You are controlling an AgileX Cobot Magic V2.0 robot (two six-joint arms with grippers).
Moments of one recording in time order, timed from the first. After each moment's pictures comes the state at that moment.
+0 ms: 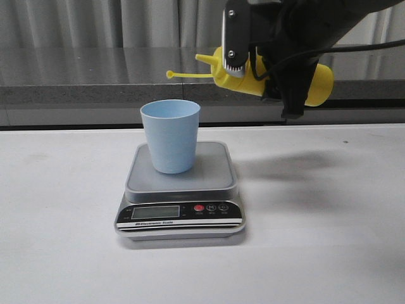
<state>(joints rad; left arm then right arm) -0.16 0.20 -0.35 -0.08 0.29 0.09 0.49 1.77 -1.15 -1.39 0.23 0.18</state>
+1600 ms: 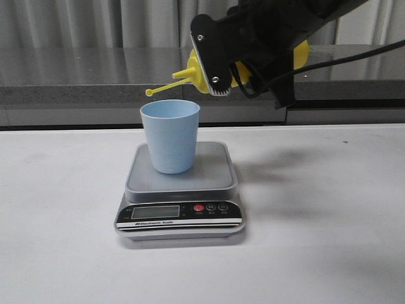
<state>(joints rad) -0.16 0.20 -0.35 -0.08 0.29 0.09 0.60 1.79 -1.16 -1.80 0.36 0.25</state>
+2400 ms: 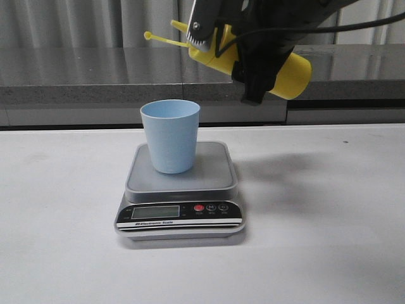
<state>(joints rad) -0.16 0.20 -0.35 -0.08 0.29 0.09 0.58 1.74 -1.16 -1.64 0.30 0.72</state>
